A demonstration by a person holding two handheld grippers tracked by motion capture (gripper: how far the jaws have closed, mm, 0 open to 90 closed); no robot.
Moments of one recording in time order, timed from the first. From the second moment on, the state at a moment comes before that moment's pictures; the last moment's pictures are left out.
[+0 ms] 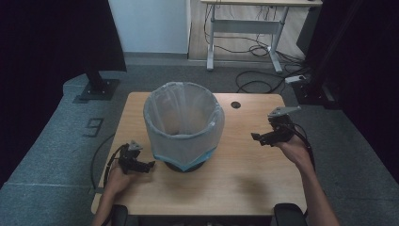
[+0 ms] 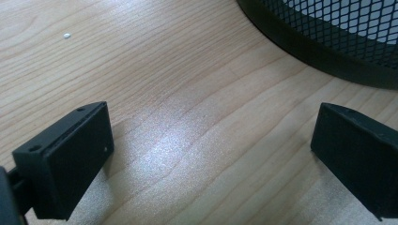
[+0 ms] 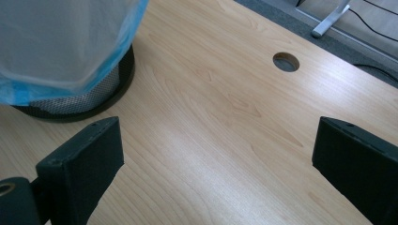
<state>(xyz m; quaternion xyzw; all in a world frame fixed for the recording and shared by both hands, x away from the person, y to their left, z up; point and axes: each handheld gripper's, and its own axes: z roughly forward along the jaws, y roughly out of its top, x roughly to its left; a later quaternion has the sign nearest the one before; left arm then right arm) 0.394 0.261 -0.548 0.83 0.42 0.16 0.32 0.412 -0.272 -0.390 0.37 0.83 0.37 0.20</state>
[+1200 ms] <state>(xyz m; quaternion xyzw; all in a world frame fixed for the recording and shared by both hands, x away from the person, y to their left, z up) 0.394 0.261 -0.549 0.83 0.42 0.16 0.32 0.395 -0.276 -0.510 0.40 0.83 0.34 0.19</state>
